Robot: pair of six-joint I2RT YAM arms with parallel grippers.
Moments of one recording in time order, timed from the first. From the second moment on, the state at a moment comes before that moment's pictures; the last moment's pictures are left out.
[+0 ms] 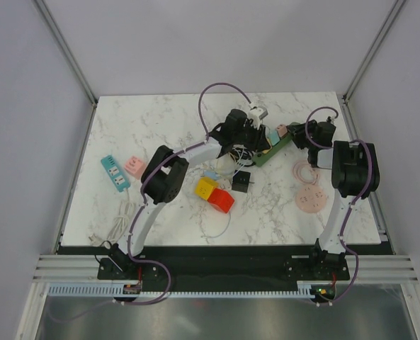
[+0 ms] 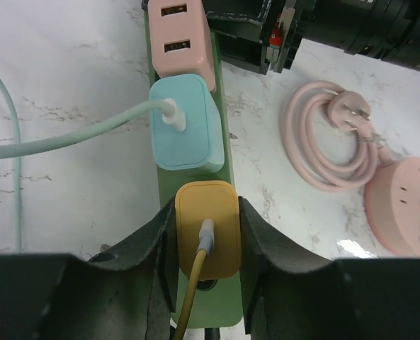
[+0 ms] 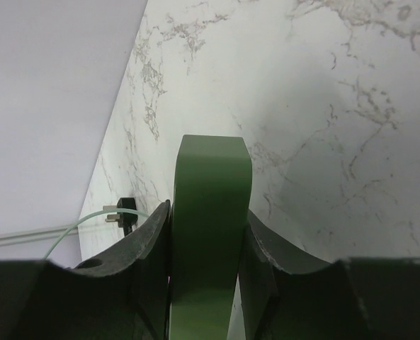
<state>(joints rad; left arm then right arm) -0.71 2.42 1.92 0.06 0.40 -0.18 -0.13 2.10 1.04 0.67 -0.27 1.01</state>
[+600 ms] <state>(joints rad) -0.70 2.24 1.80 0.15 0.42 -0.18 -0.14 2.11 1.04 0.65 -0.23 1.02</state>
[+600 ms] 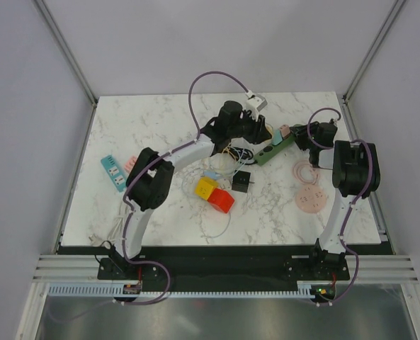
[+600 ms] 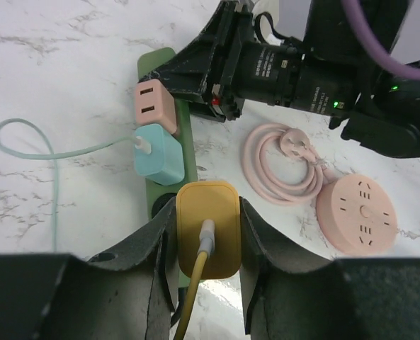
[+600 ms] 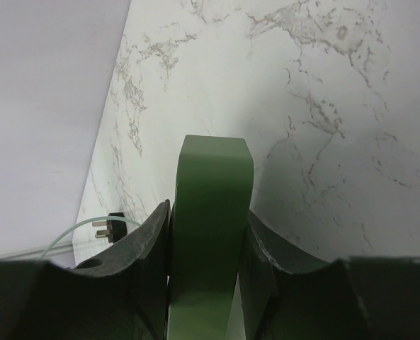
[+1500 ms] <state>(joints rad) -0.57 1.74 1.15 -0.07 -0.07 -0.32 -0.16 2.13 1.06 0.64 -0.26 1.04</state>
